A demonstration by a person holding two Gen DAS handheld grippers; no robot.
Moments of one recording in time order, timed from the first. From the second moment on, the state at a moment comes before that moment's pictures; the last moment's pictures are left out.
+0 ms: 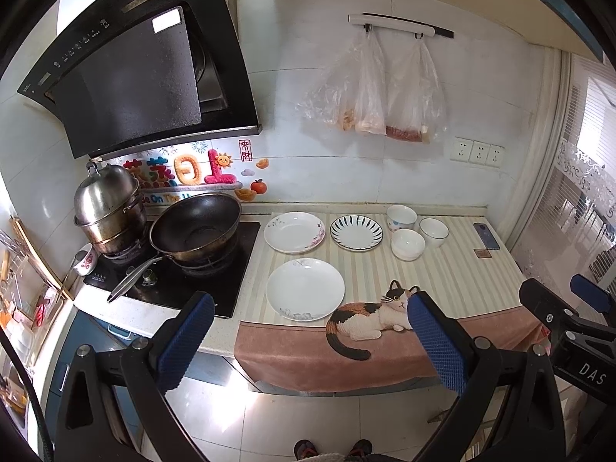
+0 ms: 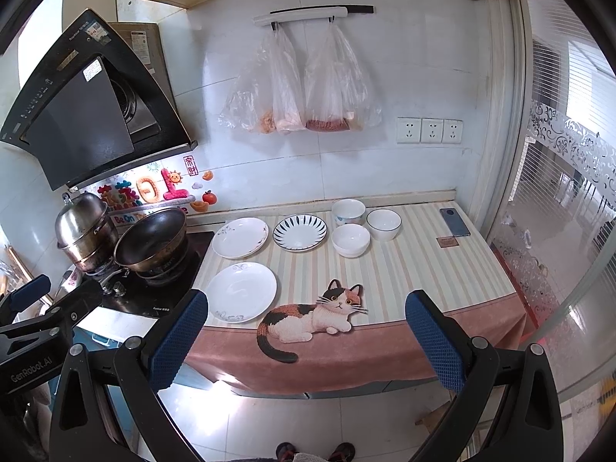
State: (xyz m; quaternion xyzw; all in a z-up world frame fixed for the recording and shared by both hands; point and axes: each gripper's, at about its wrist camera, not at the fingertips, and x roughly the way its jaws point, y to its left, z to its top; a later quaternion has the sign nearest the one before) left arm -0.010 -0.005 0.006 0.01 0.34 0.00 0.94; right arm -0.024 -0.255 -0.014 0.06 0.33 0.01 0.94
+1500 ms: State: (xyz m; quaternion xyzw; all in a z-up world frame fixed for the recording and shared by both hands) left arm -0.005 -0.007 0.013 0.00 0.33 0.00 0.94; right arm -0.024 -0.252 -0.011 0.06 0.33 0.01 0.94
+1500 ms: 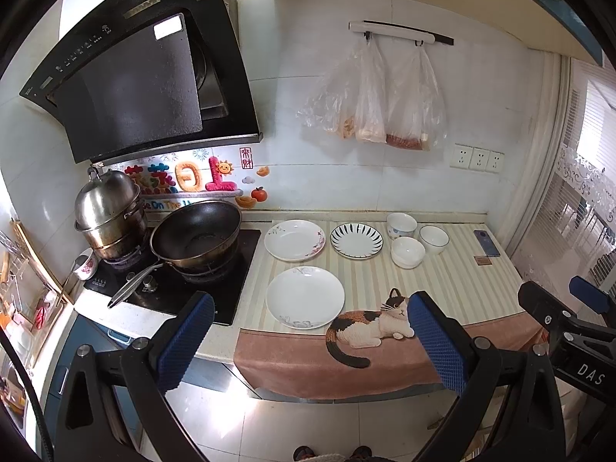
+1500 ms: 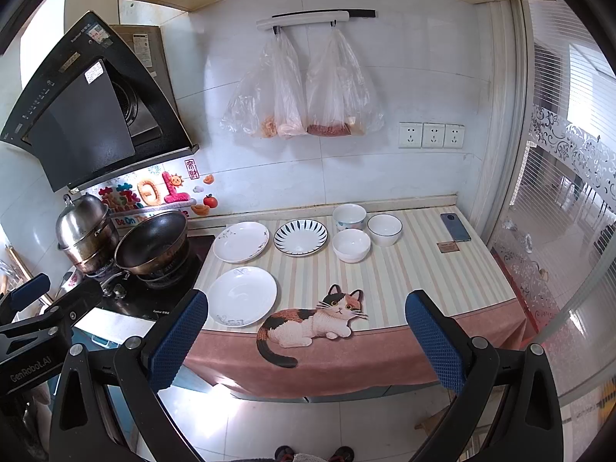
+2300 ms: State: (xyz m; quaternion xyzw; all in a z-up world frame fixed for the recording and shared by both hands) left arm 0.043 -0.014 -0.031 0.00 0.34 0.05 0.94; right arm 0.014 -0.281 -0.034 0.10 0.31 0.06 0.94
